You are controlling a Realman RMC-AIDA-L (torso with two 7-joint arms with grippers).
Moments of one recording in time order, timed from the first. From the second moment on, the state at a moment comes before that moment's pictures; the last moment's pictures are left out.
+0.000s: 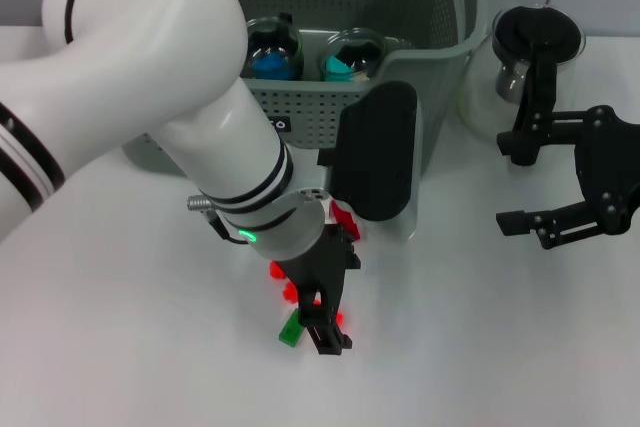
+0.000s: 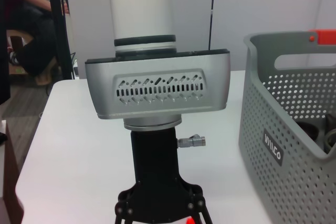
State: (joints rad) left arm -0.76 -2.17 1.71 1.14 2.53 1.40 -2.01; right arm 0.59 1.98 -0.82 -0.94 -2.04 -1.79 1.40
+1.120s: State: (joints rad) left arm -0.76 -2.18 1.81 1.13 2.61 1.38 -1.92; right arm 0.59 2.01 -0.80 -0.94 -2.03 -1.79 1.41
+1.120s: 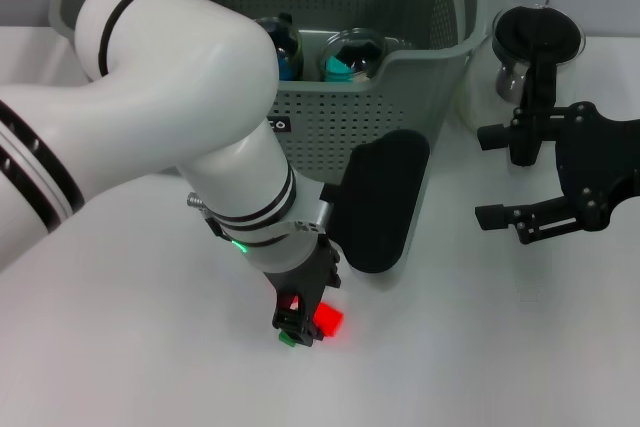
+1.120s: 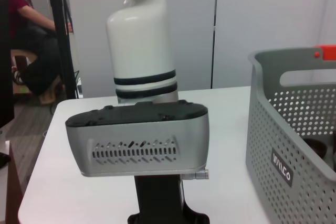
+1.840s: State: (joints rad) left arm -0.76 -2.18 1.86 1.15 2.61 1.38 -1.91; right arm 0.60 2.02 -0.79 -0.94 -2.03 -1.79 1.41
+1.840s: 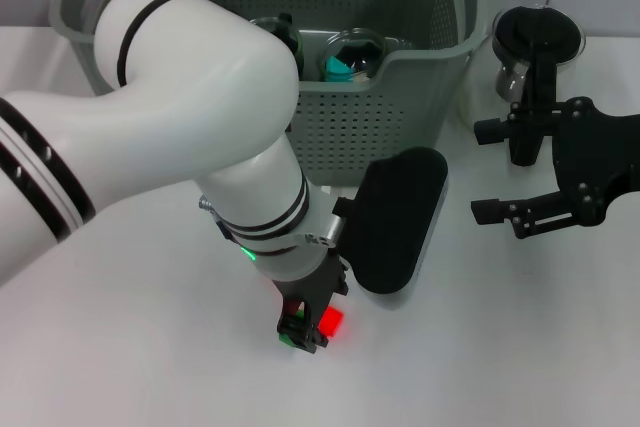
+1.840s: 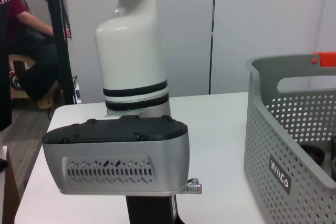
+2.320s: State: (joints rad) left arm -0.77 -2.18 1.89 1.14 2.61 1.38 -1.91; right arm 0.60 2.02 -0.78 -0.94 -2.03 -1.79 1.41
